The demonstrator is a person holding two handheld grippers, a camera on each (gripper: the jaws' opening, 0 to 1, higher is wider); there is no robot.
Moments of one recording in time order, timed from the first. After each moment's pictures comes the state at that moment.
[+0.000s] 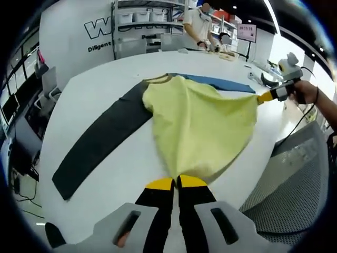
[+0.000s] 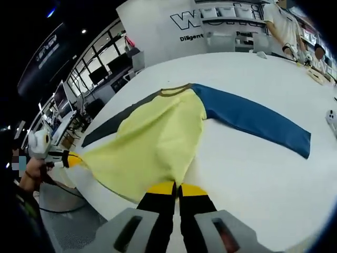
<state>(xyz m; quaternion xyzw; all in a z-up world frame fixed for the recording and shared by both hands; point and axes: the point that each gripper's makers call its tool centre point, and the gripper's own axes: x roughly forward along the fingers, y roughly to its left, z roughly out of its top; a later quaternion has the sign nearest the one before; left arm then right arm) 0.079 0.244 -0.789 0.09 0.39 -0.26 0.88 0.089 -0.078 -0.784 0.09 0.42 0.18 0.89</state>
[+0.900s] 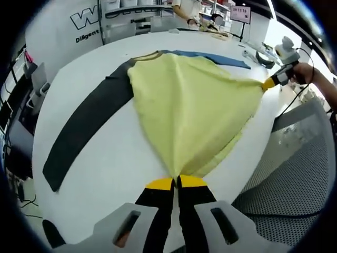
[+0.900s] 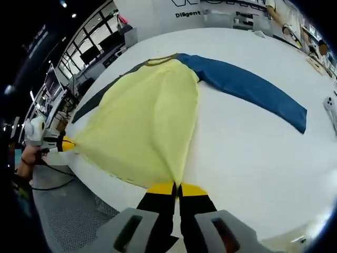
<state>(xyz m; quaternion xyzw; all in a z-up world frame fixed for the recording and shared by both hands) 0.053 0.246 -0.829 0.13 0.45 -0.28 0.84 0.045 -0.109 -0.830 0.04 0.53 0.17 0.83</state>
